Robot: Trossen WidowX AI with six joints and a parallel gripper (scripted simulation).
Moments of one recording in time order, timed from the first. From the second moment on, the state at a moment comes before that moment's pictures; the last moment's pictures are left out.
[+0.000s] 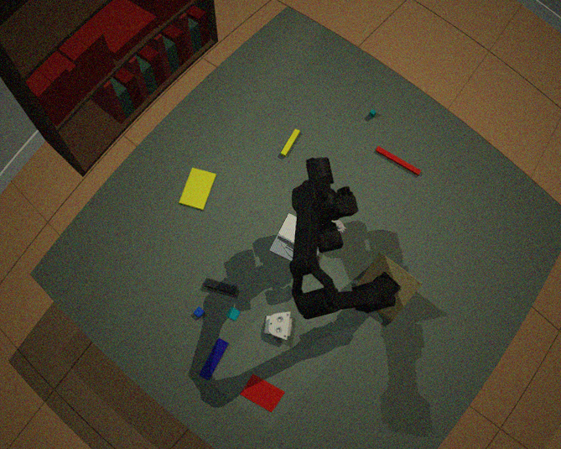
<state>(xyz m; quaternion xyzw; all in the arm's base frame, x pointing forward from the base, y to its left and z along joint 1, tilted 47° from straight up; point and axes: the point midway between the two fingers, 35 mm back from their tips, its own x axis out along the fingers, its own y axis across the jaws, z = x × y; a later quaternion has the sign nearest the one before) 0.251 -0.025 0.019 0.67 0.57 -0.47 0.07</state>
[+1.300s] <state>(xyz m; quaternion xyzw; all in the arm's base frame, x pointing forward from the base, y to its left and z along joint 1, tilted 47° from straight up) 0.222 0.034 0.064 0.66 0.42 -0.61 -0.13</state>
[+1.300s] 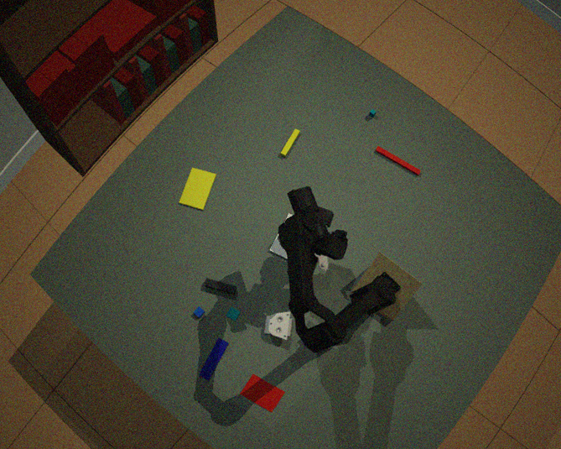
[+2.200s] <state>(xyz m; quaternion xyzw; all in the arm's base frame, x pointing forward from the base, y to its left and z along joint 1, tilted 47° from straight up) 0.252 0.023 0.052 0.66 0.42 -0.61 -0.13</state>
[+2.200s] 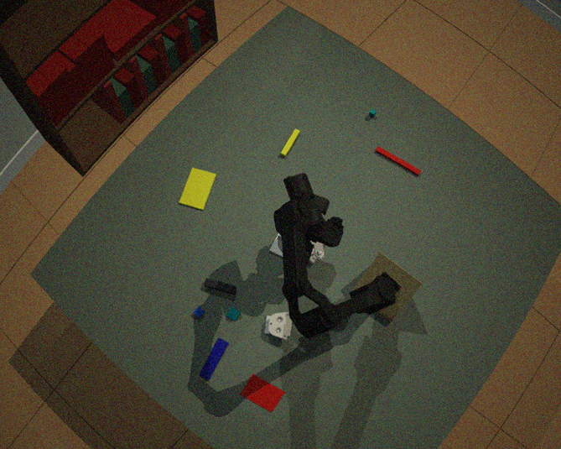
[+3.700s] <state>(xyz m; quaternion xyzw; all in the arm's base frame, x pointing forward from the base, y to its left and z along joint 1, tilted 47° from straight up) 0.293 0.006 0.026 0.66 0.42 -0.60 -0.13</state>
